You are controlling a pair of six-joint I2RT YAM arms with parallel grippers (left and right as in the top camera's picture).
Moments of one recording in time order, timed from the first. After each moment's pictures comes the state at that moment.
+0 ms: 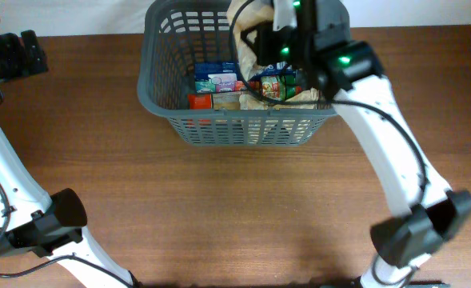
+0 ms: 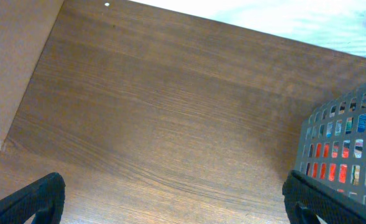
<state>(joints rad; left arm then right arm) 0.41 2.06 2.72 -1.59 0.11 0.11 0.38 1.89 1.97 -0.66 -0.25 0.23</state>
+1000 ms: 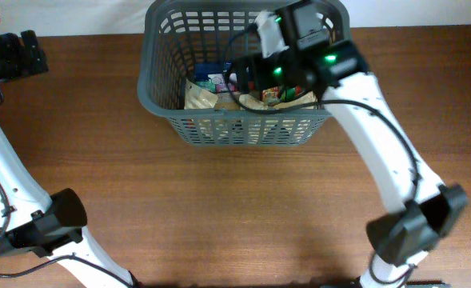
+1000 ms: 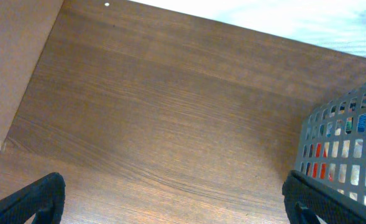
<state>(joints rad) 0.41 2.06 2.72 -1.59 0.11 0.11 0.39 1.88 2.01 -0.93 -0.30 0.15</state>
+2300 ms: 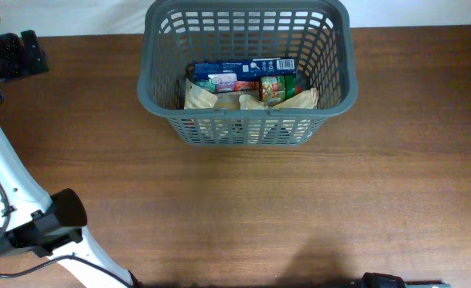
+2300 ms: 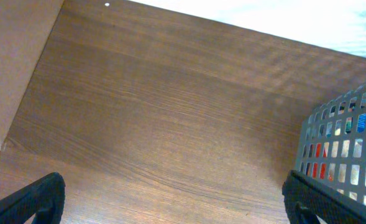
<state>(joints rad) 0.41 2.06 2.72 -1.59 0.11 0.11 -0.16 0.71 2.14 -1.45 0.01 0.04</state>
